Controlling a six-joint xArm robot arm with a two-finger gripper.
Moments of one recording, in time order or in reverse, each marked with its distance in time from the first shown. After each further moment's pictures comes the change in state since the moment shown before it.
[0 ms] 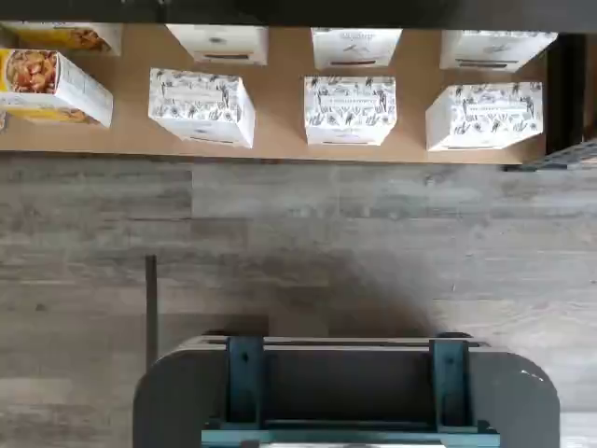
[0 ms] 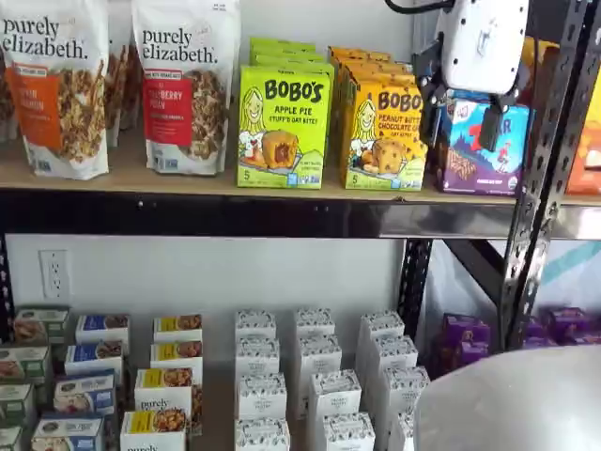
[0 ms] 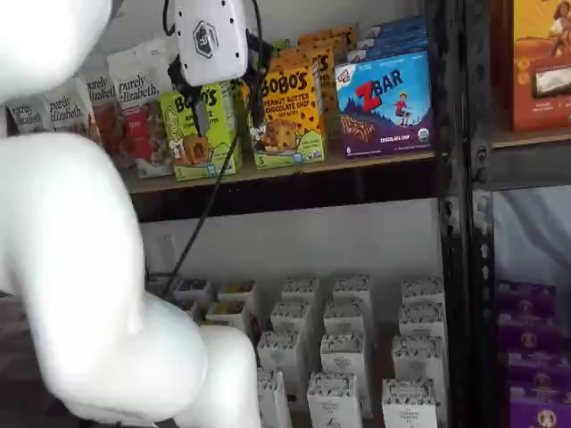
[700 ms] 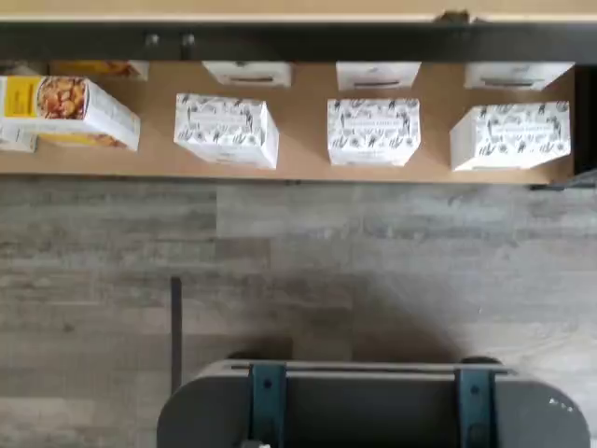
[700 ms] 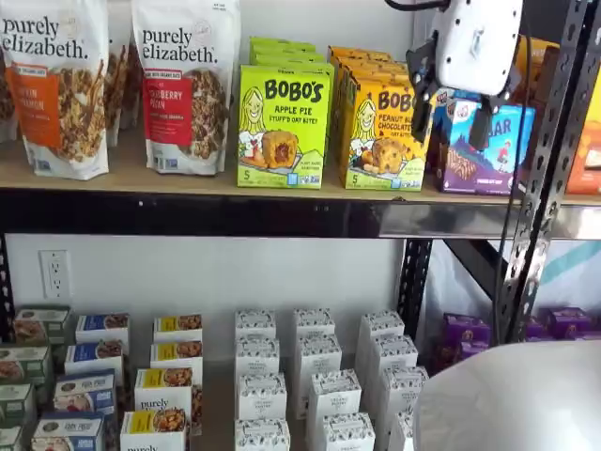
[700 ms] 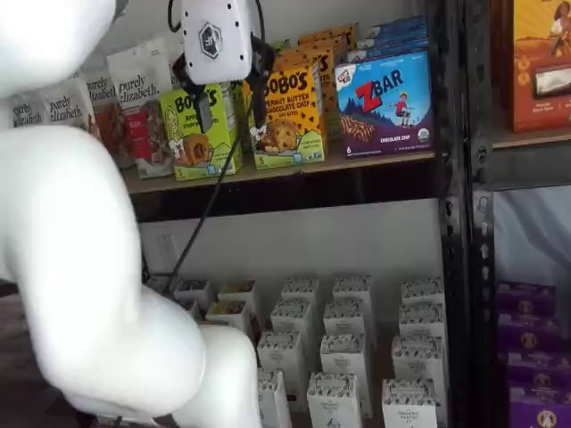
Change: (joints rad) arm -0.031 0.024 0.005 0.044 -0.055 -0.018
